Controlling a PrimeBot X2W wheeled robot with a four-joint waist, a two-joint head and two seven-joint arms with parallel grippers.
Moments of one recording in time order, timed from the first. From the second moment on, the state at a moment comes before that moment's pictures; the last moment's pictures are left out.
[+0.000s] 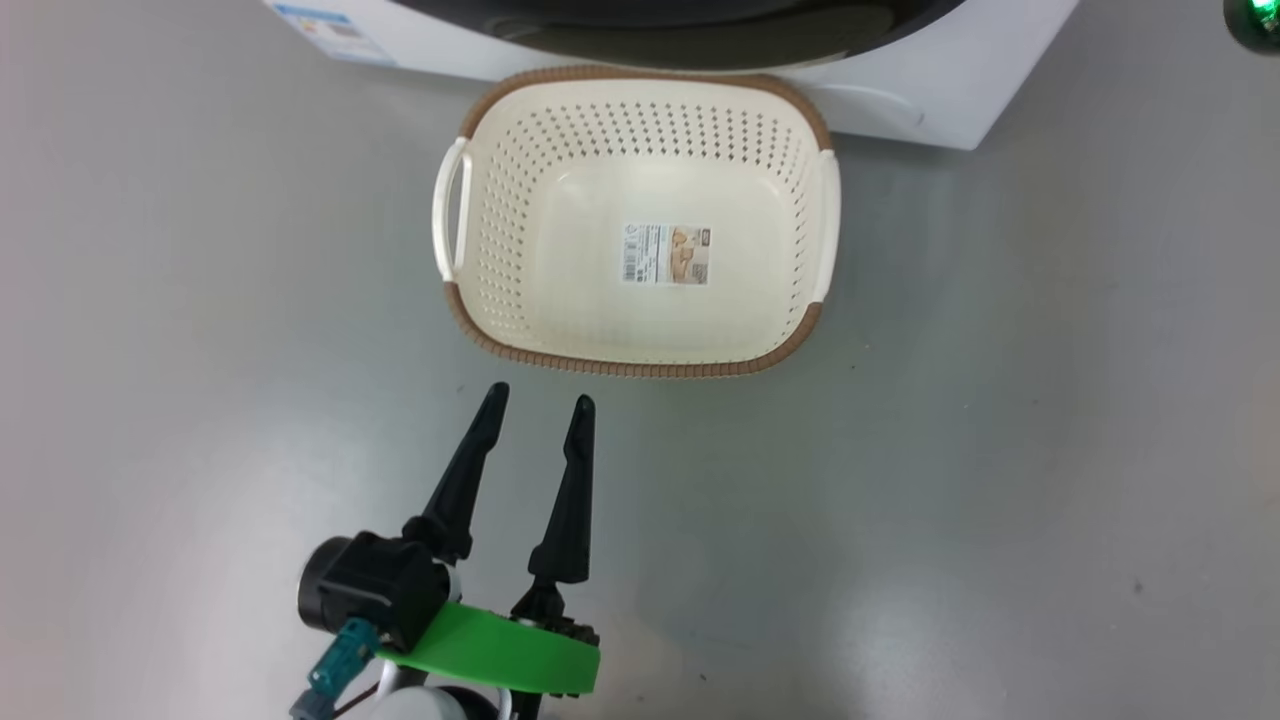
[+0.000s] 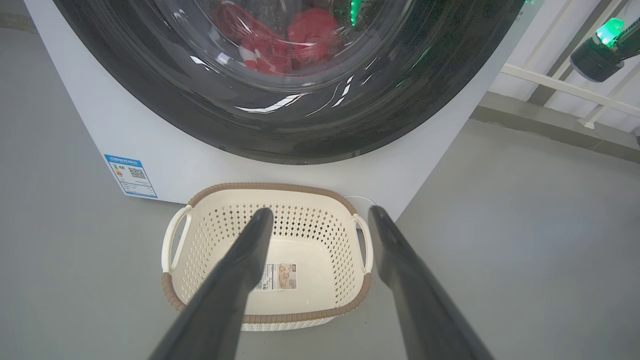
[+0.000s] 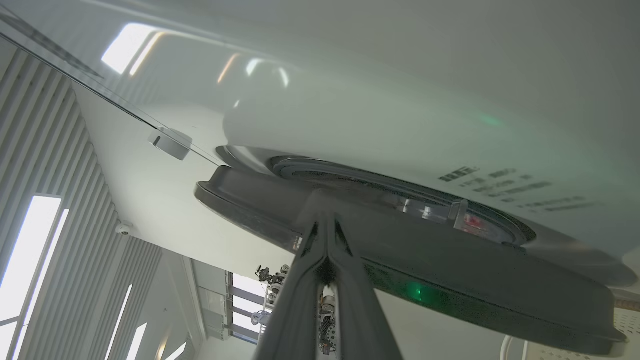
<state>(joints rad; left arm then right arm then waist) -0.25 0.04 -0.39 0.06 -0.35 0.11 -0.25 -1.01 -0.36 0.05 0.30 1.81 0.13 0.55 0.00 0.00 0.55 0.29</state>
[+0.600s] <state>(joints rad) -0.30 0.04 -0.43 0.03 -0.41 0.14 -0.25 -1.17 -0.37 0.11 0.44 1.76 0.13 0.68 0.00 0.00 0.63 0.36</state>
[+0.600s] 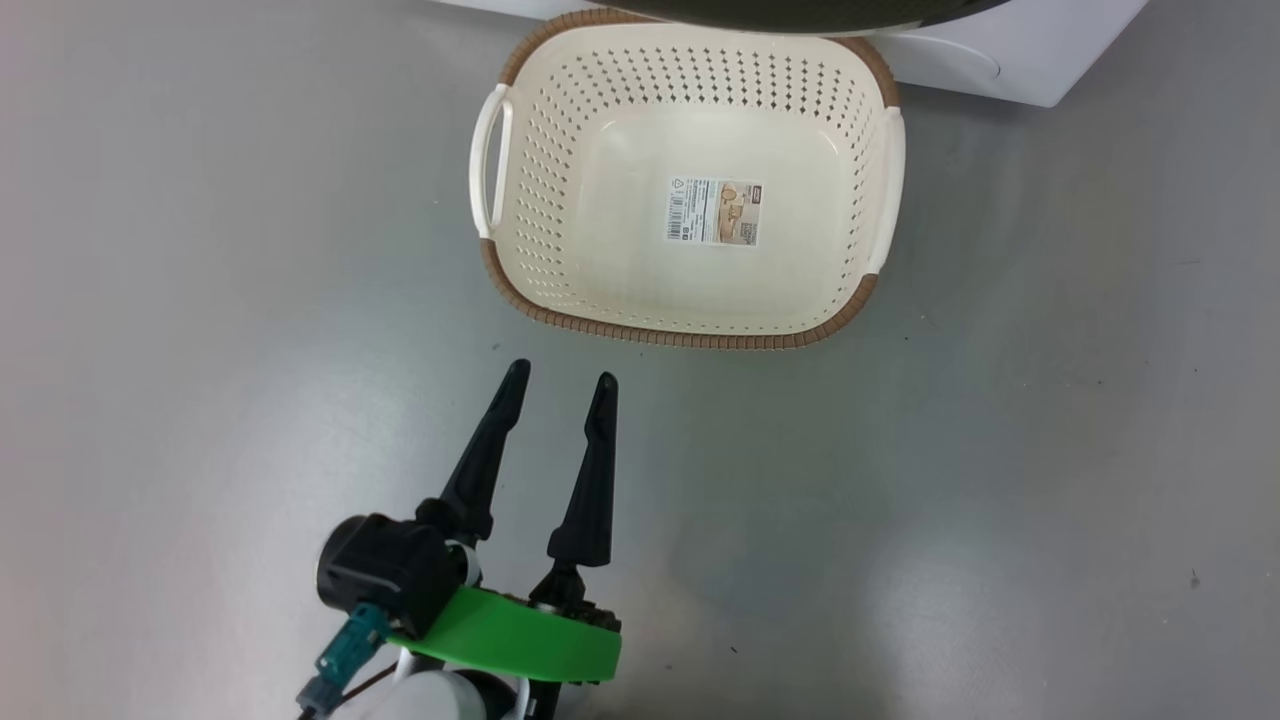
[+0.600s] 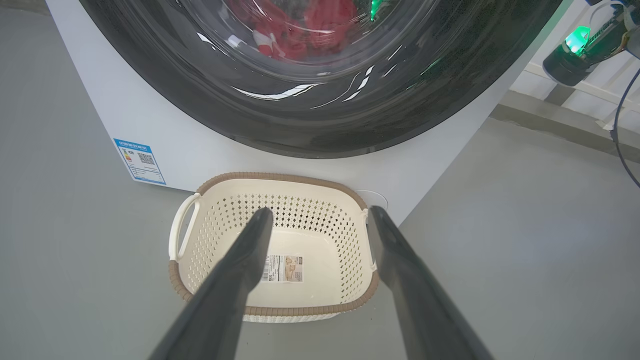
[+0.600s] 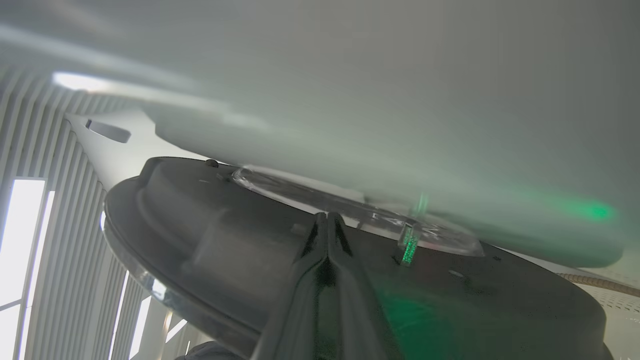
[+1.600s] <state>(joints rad) -0.25 0.04 -0.40 0.07 -0.37 0.11 -0.25 -0.91 -0.24 0.11 0.35 1.68 0.13 0.77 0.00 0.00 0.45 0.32</state>
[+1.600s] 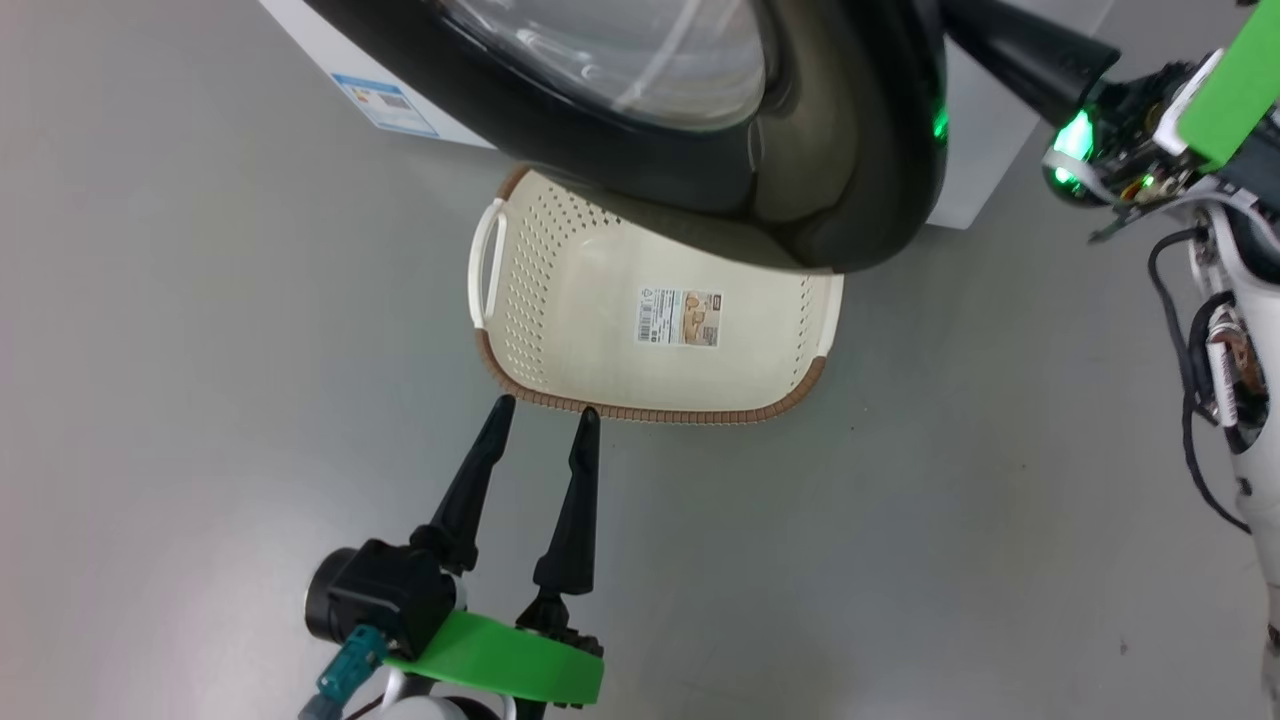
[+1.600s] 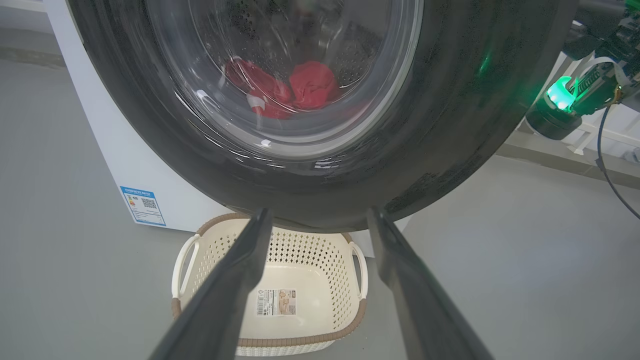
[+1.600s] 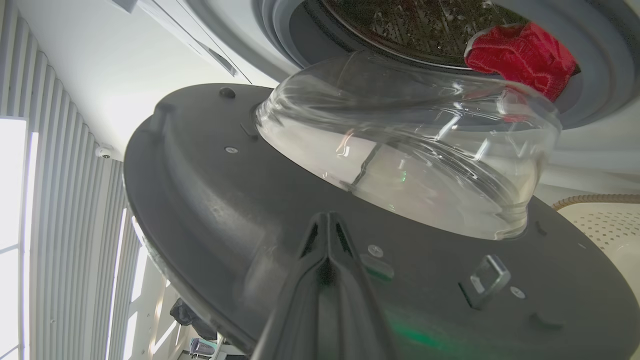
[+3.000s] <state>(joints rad) -0.20 0.04 -0.31 0.10 -0.32 0.06 -0.25 -0.68 -0.17 0.07 0.32 1.57 0.13 0.73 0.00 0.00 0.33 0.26</state>
